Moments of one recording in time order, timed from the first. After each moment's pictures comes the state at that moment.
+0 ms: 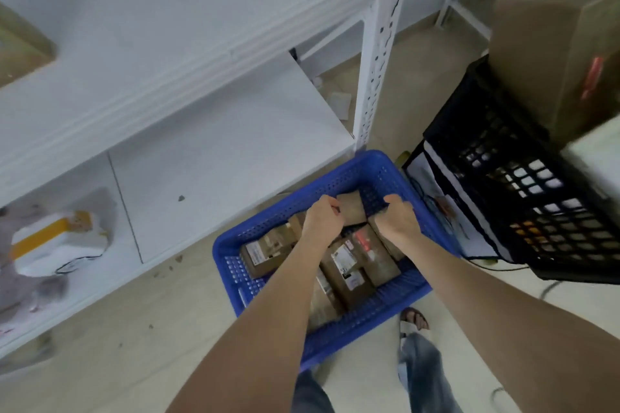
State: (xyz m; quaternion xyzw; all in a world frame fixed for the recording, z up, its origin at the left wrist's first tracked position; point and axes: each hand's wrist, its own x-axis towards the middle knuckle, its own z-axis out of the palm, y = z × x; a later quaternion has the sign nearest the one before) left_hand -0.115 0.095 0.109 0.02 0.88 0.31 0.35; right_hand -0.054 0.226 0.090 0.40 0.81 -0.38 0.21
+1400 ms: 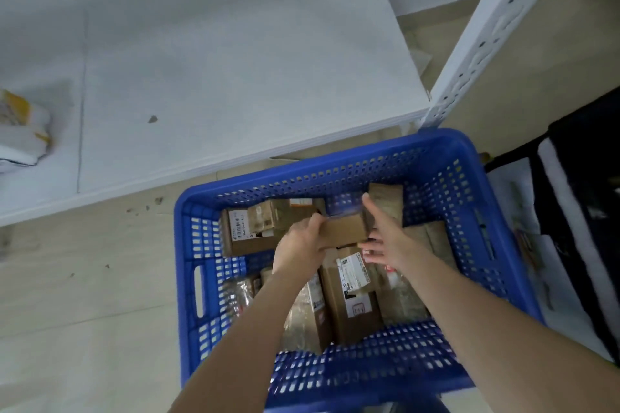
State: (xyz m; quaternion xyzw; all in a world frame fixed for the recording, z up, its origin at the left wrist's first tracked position) left_hand -0.099 0.040 -0.131 0.03 0.95 0.17 0.25; right_hand -0.114 0.203 -0.152 0.45 0.52 -0.63 0.36
